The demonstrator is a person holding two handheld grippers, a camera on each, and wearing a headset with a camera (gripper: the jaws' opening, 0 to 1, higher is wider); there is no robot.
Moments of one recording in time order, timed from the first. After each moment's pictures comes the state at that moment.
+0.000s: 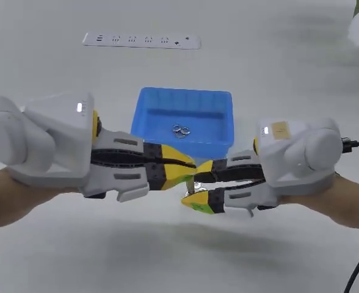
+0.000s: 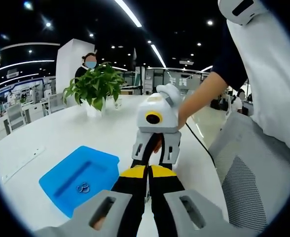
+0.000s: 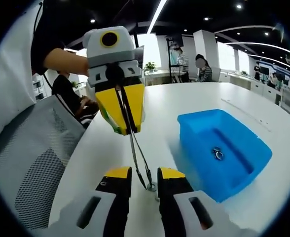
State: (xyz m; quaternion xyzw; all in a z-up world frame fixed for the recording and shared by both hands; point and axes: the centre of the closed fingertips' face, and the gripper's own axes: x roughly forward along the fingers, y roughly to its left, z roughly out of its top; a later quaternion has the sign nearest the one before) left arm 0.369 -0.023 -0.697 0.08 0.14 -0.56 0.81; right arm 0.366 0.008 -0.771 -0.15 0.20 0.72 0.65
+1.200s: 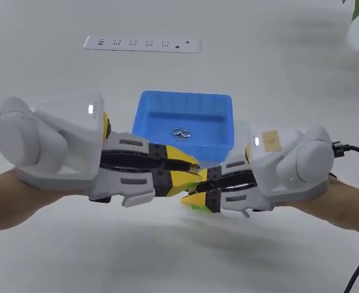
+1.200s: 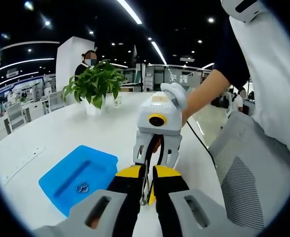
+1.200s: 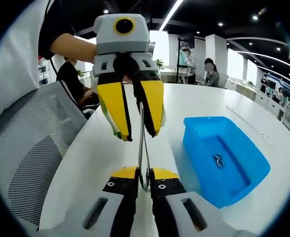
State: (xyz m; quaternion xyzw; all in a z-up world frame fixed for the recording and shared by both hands) left arm 0.369 -0.027 -0.696 0.09 0.15 -0.56 0.81; right arm 0.364 0.009 -0.773 -0.19 0.17 0.72 0.64
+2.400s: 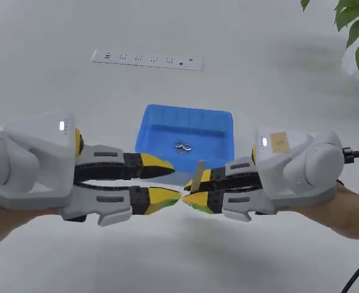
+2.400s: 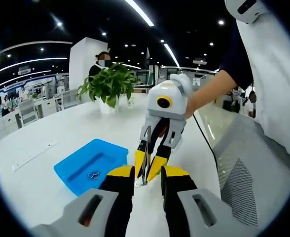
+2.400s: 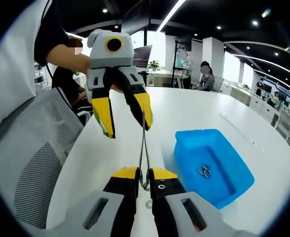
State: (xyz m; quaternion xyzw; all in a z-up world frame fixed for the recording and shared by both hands) left arm 0.359 0.007 -0.689 0.08 0.15 -0.50 0.85; right arm 0.372 0.009 -0.741 -0.20 0.16 0.71 0.66
